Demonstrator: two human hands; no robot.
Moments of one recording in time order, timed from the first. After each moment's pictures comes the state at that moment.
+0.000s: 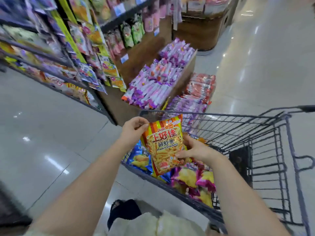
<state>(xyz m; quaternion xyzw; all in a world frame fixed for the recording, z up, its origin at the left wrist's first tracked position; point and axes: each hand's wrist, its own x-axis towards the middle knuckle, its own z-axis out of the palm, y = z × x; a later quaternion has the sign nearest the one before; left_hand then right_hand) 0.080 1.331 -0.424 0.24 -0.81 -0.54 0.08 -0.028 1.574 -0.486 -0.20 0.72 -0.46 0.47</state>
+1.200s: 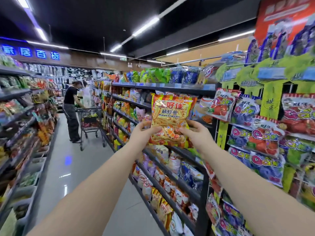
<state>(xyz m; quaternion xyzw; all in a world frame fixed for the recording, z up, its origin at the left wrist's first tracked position) 0.166 0.575 -0.092 0.29 -0.65 -0.57 0.40 0.009 0.703 -0.081 -0.41 0.62 -0.65 0.17</state>
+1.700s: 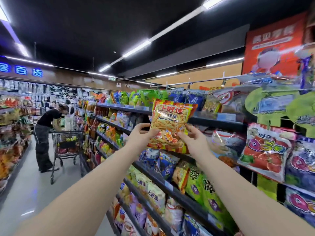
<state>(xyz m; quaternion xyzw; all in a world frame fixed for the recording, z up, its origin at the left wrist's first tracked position) 0.025 0.342 -0.007 0.23 -0.71 -0.51 0.43 -0.112 0.474 -0.012 -0.41 0.63 -0.66 0.04</state>
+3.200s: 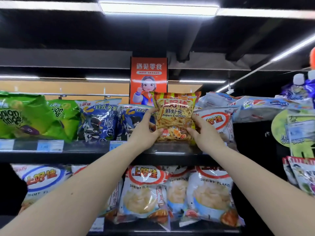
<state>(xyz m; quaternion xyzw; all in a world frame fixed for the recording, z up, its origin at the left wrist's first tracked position) -0.364 0.154 0.098 -0.25 -0.80 -0.43 0.33 -0.325 0.361 0.098 -0.13 0.84 -0.33 -0.41</state>
